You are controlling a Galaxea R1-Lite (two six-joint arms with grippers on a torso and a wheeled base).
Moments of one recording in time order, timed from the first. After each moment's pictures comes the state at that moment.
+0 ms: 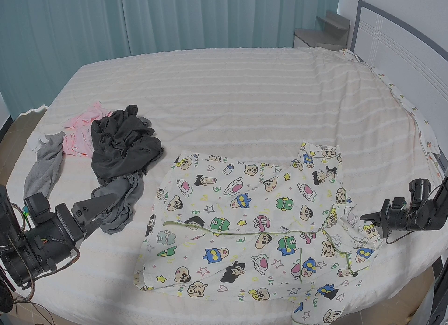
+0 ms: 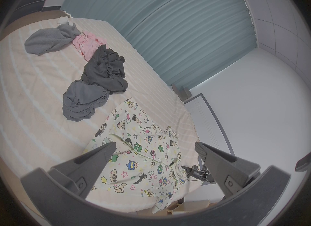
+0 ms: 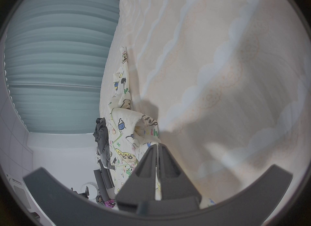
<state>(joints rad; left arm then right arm) -0.34 1.16 -0.23 -0.73 -0.13 -0.87 -0.33 2.16 -0.62 -0.70 0.82 0.61</state>
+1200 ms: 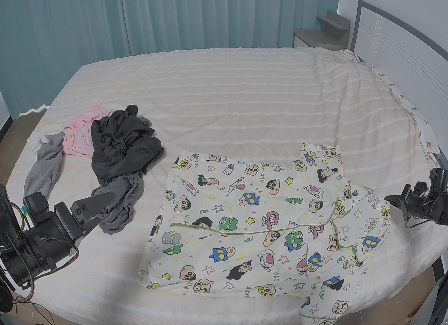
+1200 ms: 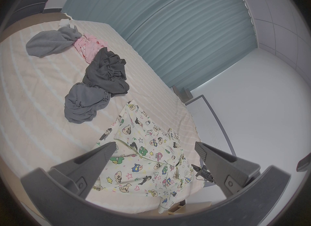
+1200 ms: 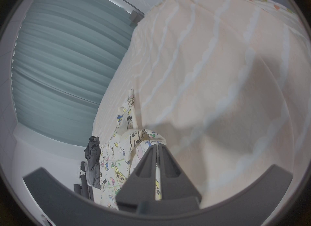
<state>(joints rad) -0.34 1.16 -0.23 -0.73 -0.11 -0.87 -0.47 2.06 -0.63 -0.79 0.71 0.55</state>
